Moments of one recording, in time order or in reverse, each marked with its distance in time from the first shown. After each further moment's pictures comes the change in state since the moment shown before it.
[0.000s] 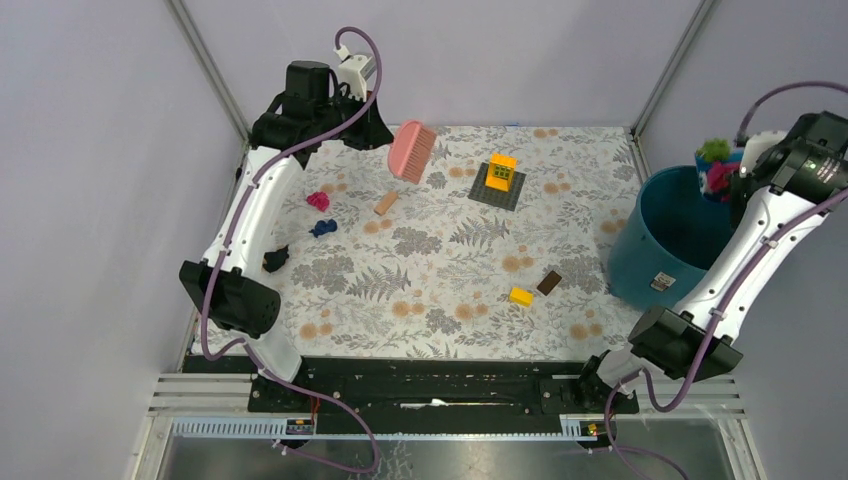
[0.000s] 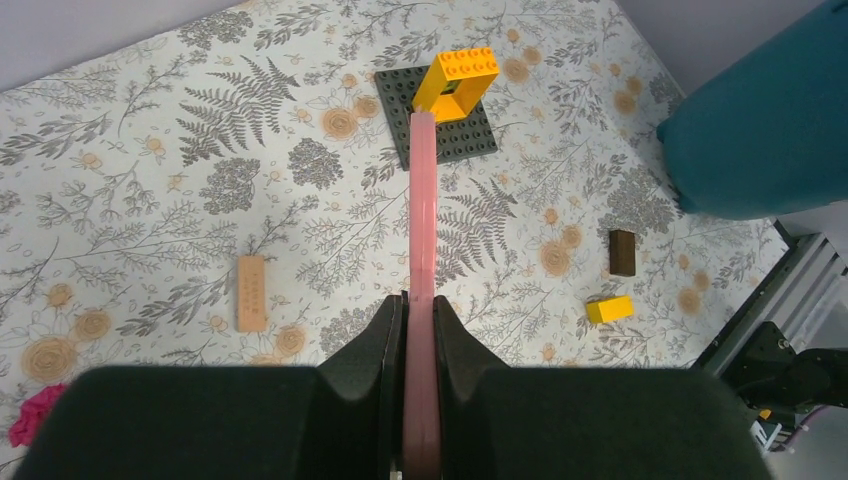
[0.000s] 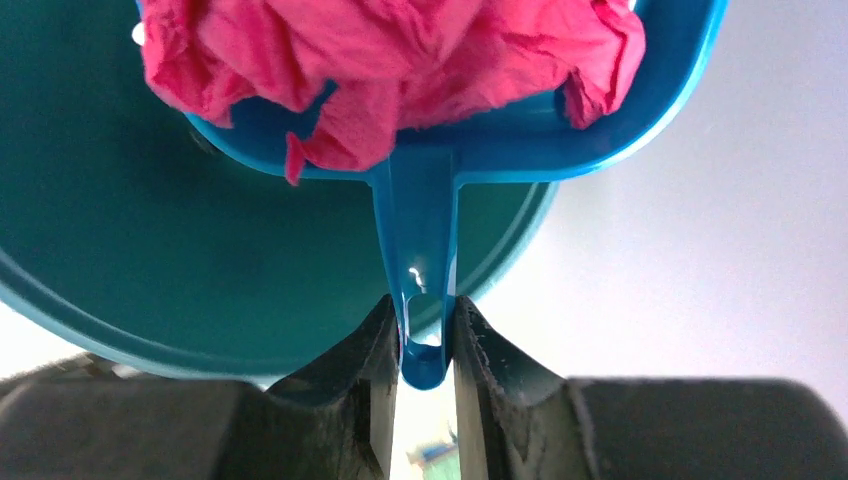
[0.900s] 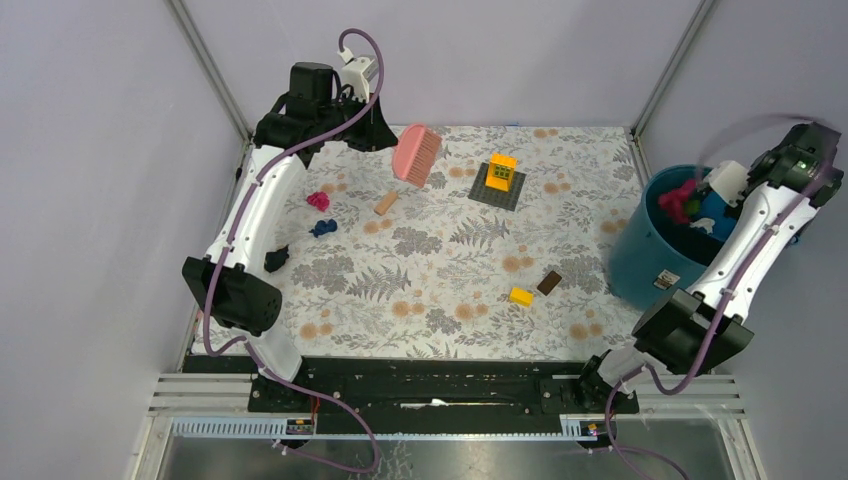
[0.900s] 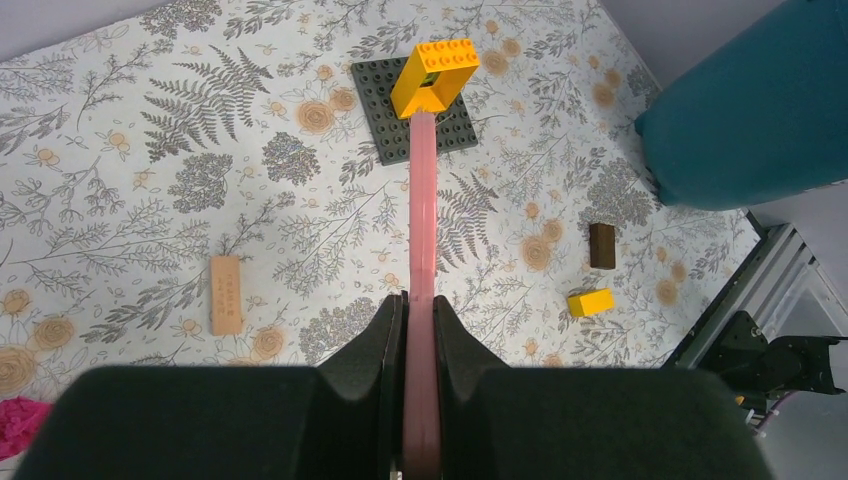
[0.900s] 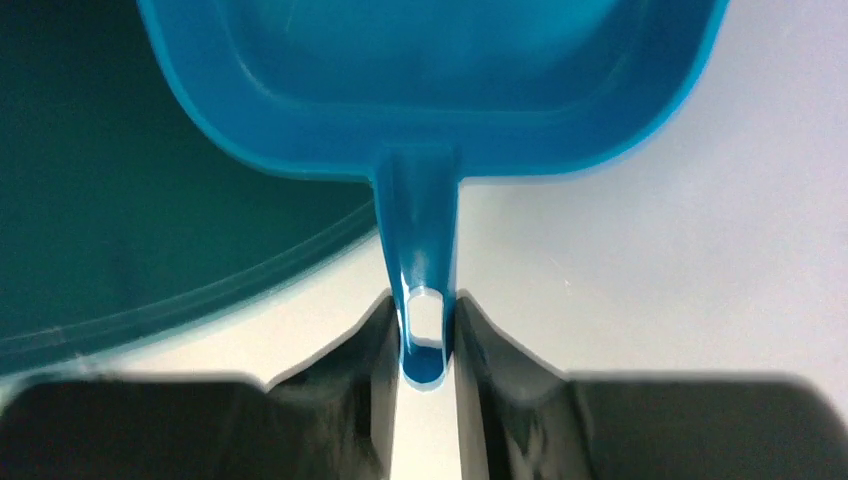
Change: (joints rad) left arm -0.001 0.019 -0.006 0.008 0.048 -0.023; right arm -0.054 0.033 -0.220 0.190 0.240 -0.911
